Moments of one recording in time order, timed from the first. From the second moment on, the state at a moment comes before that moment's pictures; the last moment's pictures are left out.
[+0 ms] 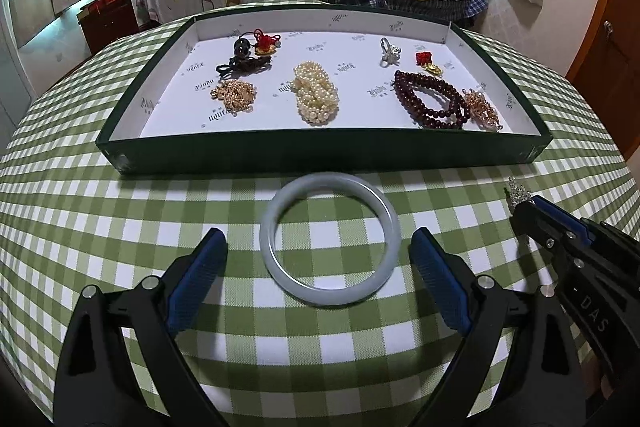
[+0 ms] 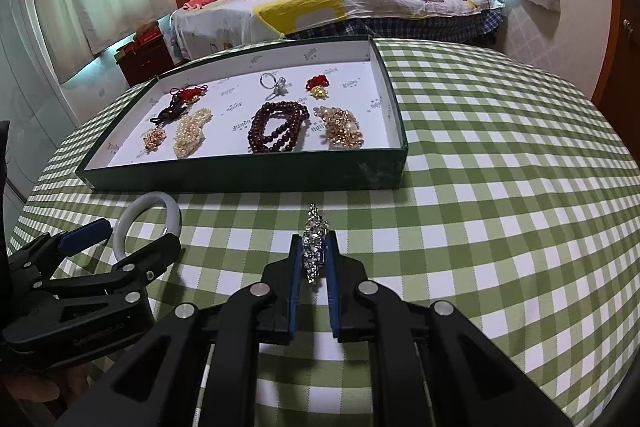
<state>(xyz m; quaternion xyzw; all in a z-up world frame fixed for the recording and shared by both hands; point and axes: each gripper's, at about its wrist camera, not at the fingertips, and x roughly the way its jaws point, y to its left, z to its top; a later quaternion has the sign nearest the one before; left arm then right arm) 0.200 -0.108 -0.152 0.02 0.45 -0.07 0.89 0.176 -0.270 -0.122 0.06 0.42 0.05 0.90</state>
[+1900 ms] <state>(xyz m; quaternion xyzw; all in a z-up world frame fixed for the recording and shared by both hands) 0.214 -0.082 -0.080 0.00 0.35 -0.10 0.93 0.208 -0.252 -0.069 0.05 0.36 0.06 0.93</state>
